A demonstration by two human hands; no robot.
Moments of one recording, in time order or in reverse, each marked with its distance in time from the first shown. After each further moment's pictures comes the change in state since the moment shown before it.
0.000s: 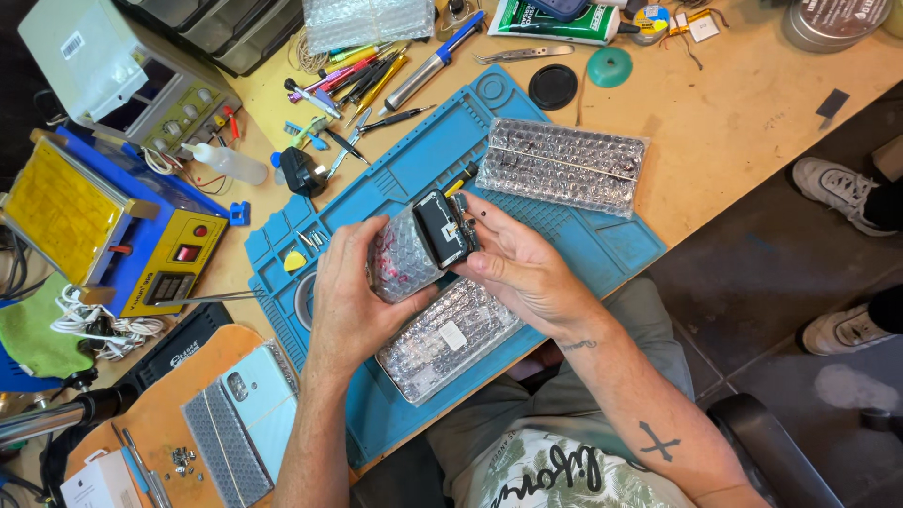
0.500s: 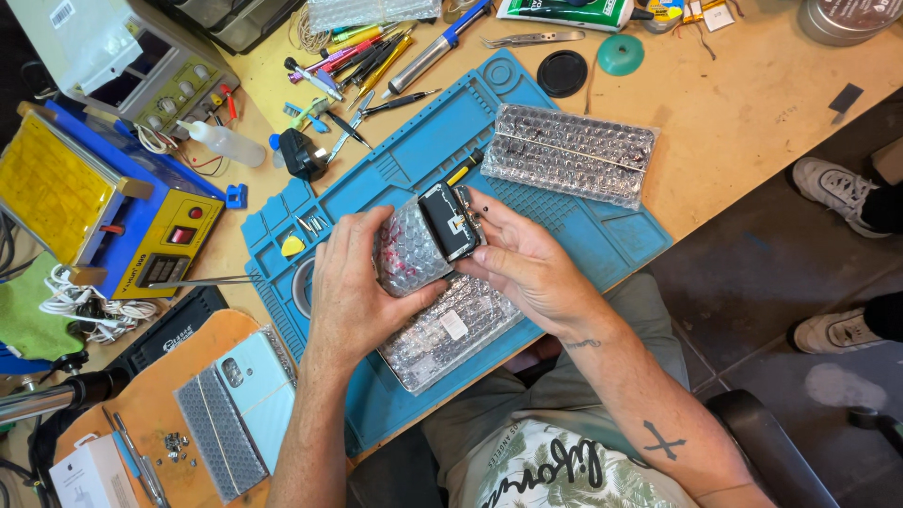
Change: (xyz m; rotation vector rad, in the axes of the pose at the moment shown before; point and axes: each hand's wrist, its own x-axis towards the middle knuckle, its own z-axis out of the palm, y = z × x) left_hand -0.003 0.012 -0.006 0.043 -0.018 0.005; right_hand -0.010 -0.001 0.009 -0.174 0.085 0.063
